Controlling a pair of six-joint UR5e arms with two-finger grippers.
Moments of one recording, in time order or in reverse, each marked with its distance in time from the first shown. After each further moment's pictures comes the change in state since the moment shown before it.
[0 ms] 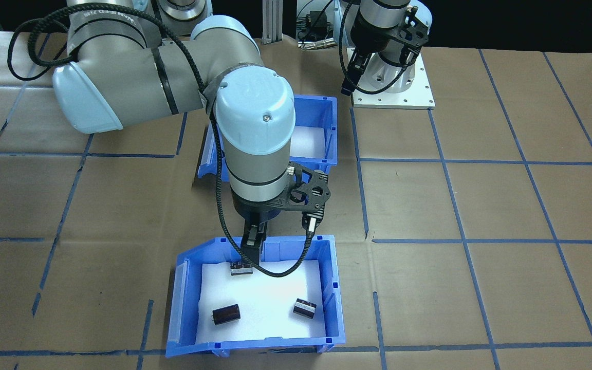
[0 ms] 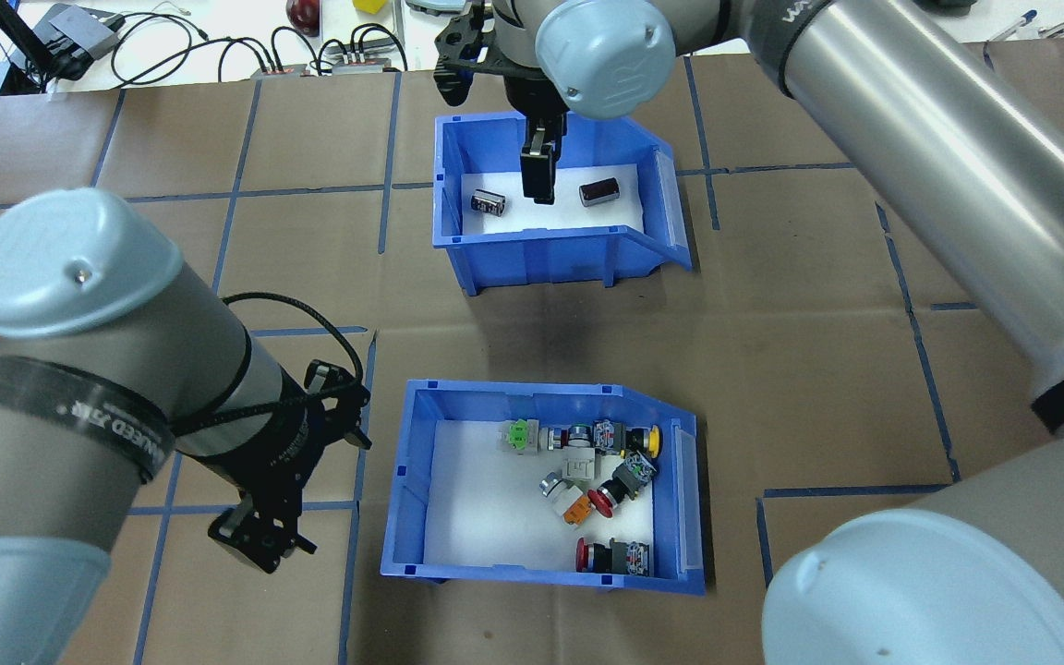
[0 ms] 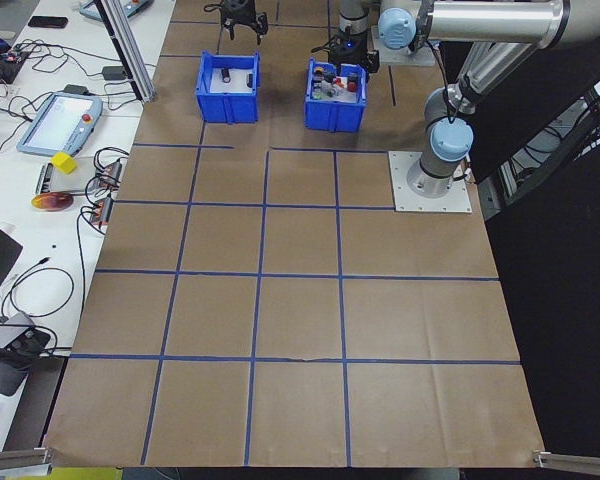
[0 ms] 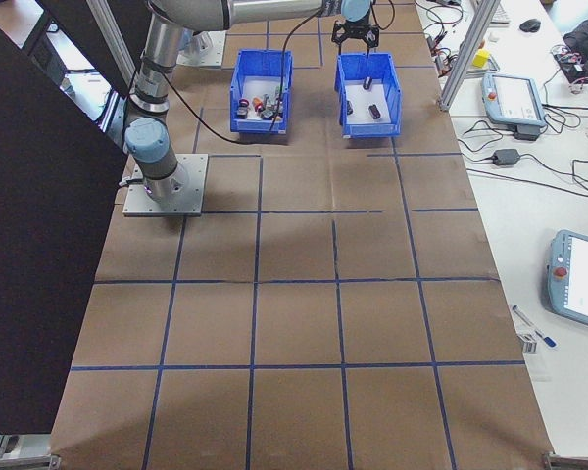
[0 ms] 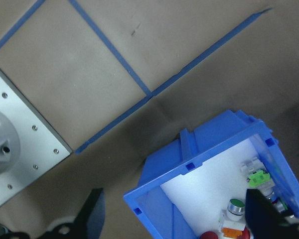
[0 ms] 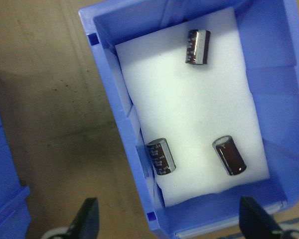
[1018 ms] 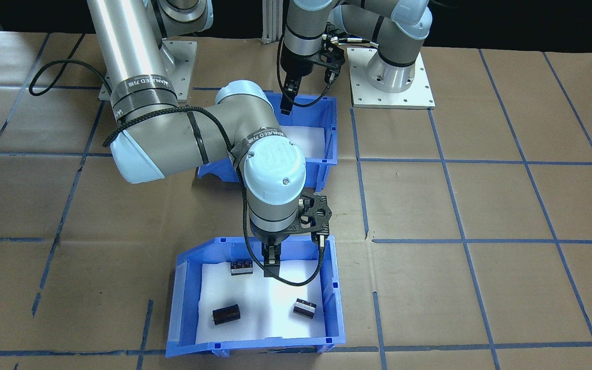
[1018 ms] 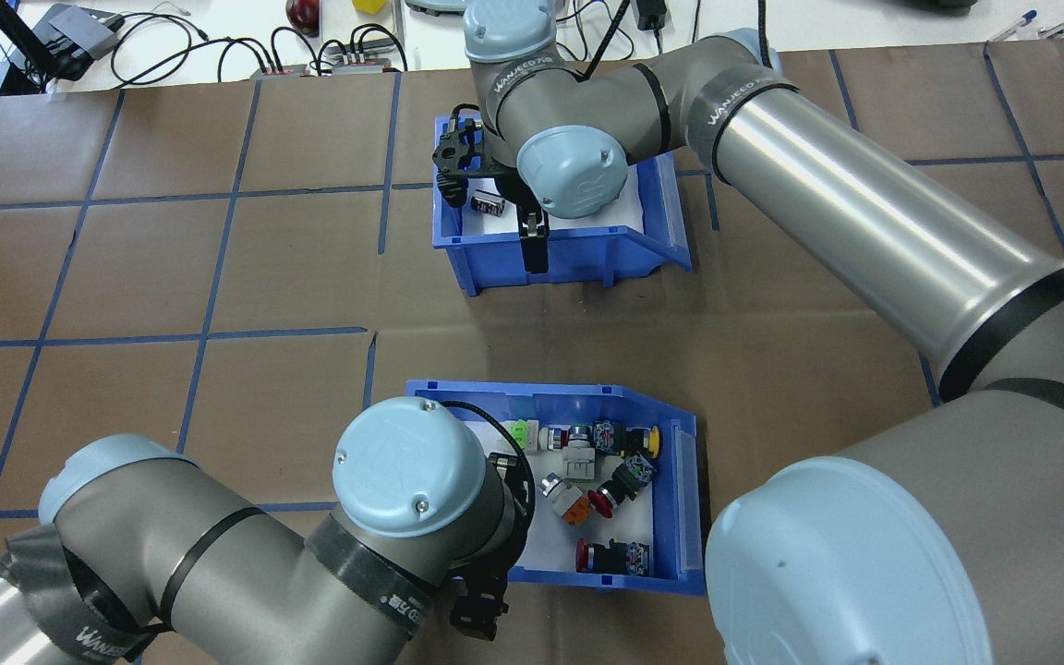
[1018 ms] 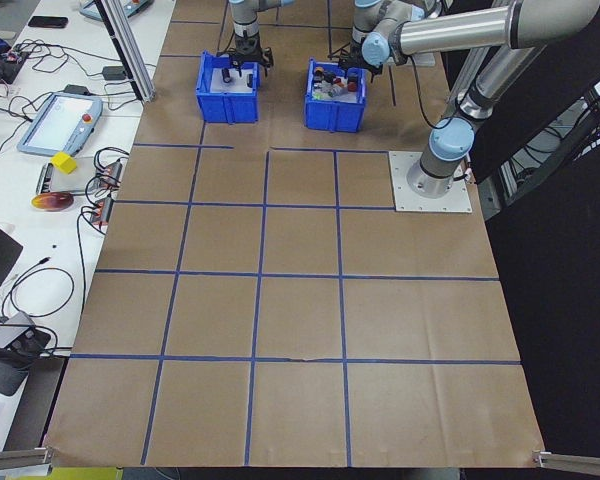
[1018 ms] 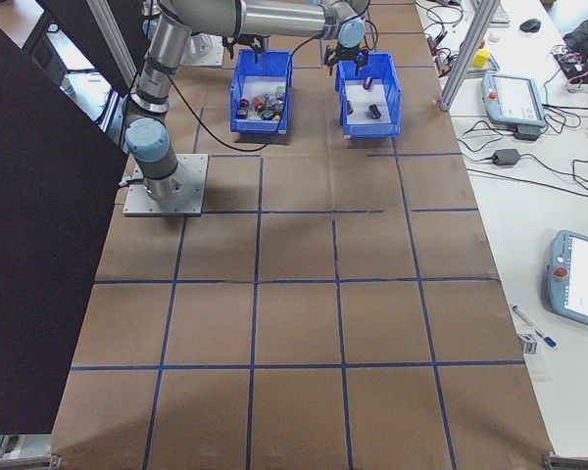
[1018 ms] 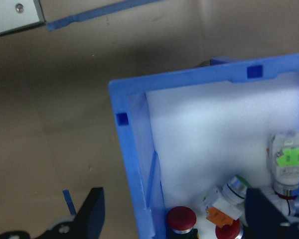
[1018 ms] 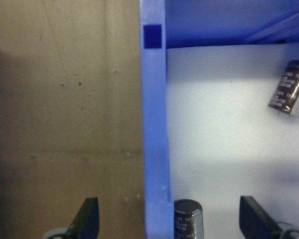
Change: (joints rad) left arm -0.381 -0.212 -0.172 0.493 -0.017 -0.479; right arm 0.017 0.088 0.152 -0.185 0.006 -0.115
